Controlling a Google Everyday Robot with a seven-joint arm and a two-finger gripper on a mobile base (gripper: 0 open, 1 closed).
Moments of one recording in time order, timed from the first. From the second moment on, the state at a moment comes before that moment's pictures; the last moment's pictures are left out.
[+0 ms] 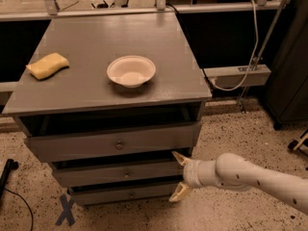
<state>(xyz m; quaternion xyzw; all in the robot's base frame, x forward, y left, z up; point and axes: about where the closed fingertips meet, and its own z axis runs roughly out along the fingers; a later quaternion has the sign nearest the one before) 0.514 -0.075 0.479 -0.65 0.64 0.13 0.39</state>
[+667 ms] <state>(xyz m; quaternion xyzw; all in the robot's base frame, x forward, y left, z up) 0.543 -0.077 0.446 -0.66 0.63 0.14 0.38</state>
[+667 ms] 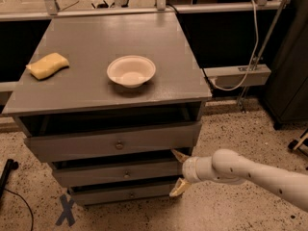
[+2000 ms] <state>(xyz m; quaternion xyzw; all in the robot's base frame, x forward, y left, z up) 0.586 -0.071 0.416 -0.66 0.62 0.13 0.39</state>
